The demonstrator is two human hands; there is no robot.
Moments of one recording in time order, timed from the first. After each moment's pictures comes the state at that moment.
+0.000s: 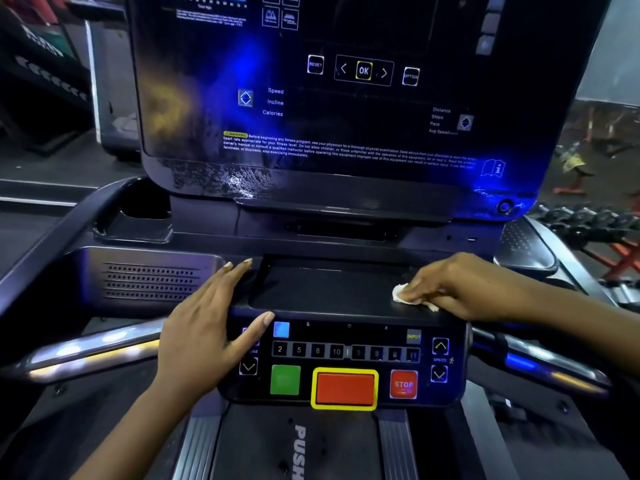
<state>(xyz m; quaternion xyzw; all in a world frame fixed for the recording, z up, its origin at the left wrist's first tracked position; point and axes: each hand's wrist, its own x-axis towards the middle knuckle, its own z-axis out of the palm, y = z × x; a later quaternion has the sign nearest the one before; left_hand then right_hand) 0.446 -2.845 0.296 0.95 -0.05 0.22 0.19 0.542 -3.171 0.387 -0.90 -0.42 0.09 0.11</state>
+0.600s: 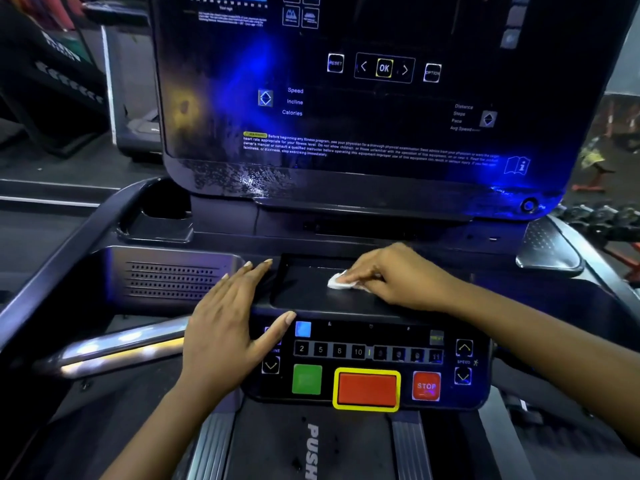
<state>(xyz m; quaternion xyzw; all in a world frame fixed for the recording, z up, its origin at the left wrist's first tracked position) 0.446 -2.843 0.293 0.96 -0.05 0.23 0.18 0.551 -3.077 0.361 -0.90 -0.39 0.08 0.20</state>
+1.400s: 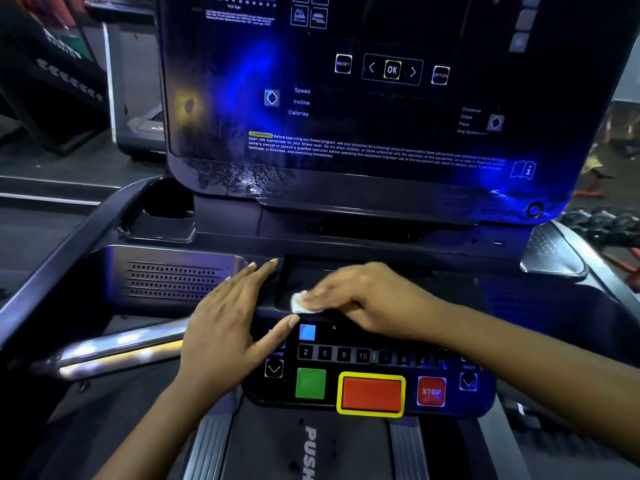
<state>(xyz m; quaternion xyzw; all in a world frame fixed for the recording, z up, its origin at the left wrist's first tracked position) 0.449 -2.838 0.297 0.96 -0.08 0.22 0.17 0.521 -3.046 0.366 -0.81 -0.54 0.04 0.22</state>
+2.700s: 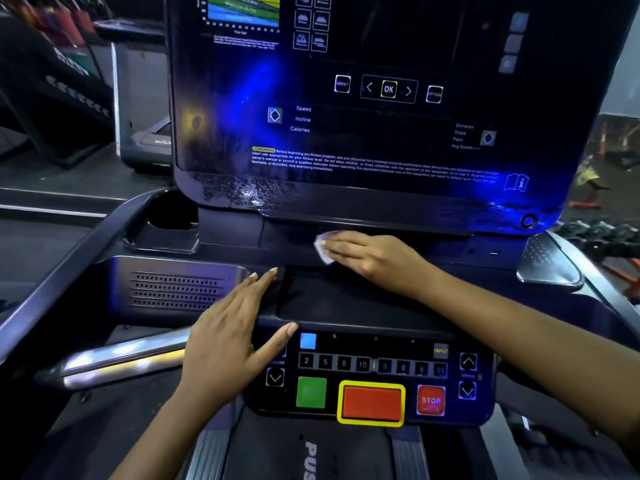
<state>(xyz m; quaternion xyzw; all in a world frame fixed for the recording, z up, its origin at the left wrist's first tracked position) 0.448 -2.837 0.296 0.96 -0.07 0.21 0.17 0.604 -3.060 0.343 -0.75 -0.60 -0.26 -0.06</state>
